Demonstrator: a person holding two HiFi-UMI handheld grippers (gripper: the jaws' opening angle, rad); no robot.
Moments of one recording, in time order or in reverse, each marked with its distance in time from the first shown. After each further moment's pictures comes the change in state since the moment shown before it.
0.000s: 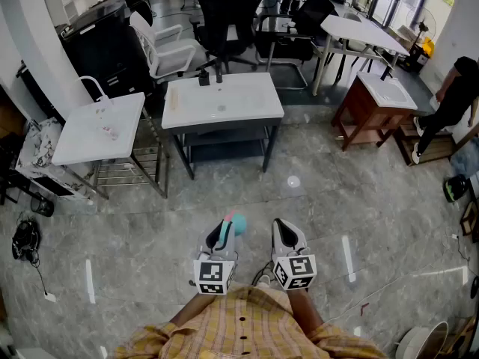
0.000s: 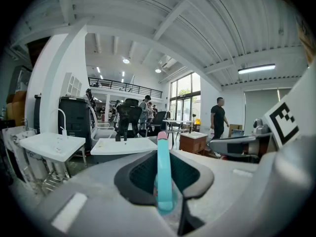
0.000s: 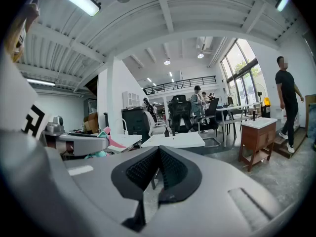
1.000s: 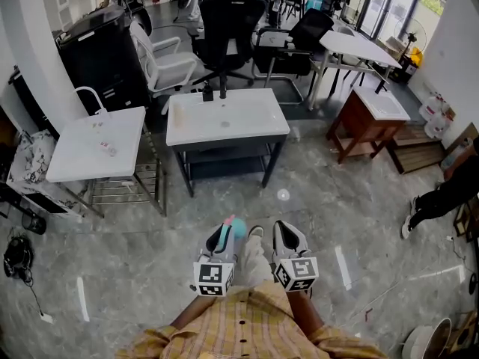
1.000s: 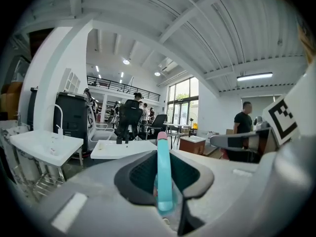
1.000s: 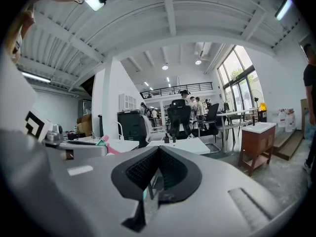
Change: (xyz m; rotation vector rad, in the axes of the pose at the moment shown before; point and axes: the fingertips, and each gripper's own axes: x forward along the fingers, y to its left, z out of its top) left arm 0.017 0.102 -0.002 -0.028 -0.033 -0.062; right arm 0.075 0.058 0.018 -0.007 -0.058 -0.061
